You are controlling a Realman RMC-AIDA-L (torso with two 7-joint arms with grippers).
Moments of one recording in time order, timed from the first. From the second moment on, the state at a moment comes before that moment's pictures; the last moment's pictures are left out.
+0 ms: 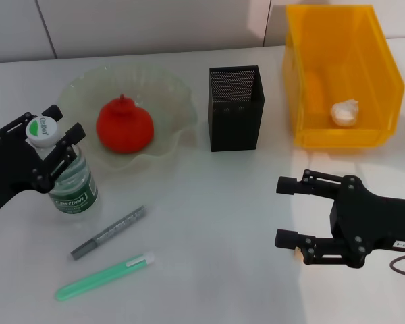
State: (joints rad) left arm -0.34 -2.07 0.79 0.36 1.36 1.55 -0.70; right arm 0.29 2.08 -0.82 -0.62 -1.72 -1.87 1.08
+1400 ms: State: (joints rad) left arm -0.27 -2.07 0.79 0.40 1.24 1.76 -0.70; right arm 0.29 2.08 -0.80 -0.63 -1.71 -1.87 1.08
